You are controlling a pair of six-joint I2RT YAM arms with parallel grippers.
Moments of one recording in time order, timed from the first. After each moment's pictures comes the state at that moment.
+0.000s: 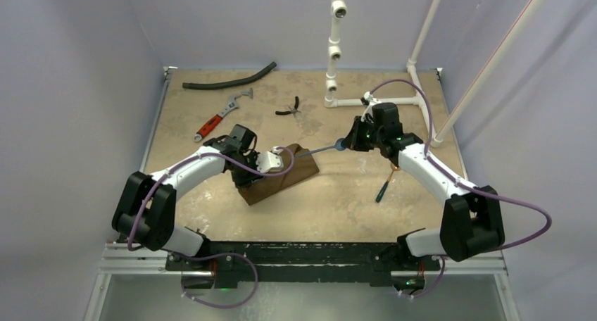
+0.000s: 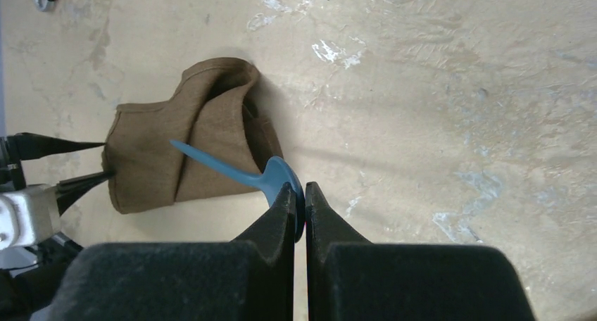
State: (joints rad) left arm -0.44 1.46 0.87 -0.68 0.21 0.81; right arm 0.31 1.37 0.92 -0.27 -0.28 0.43
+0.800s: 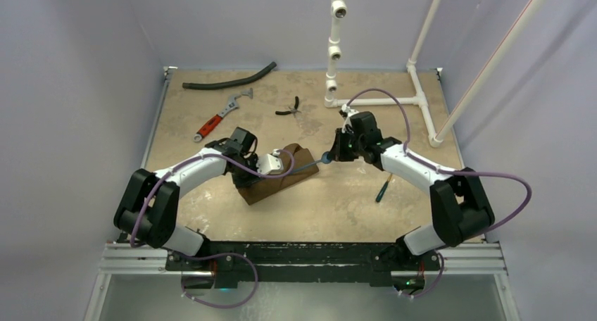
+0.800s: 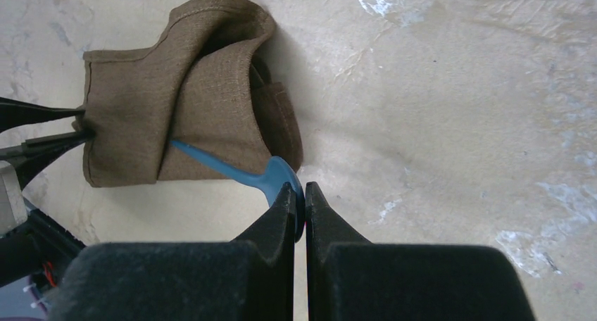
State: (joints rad) left arm -0.44 1.48 0.83 -0.62 0.21 0.81; right arm 0.45 1.48 0.89 -0.21 -0.25 0.42
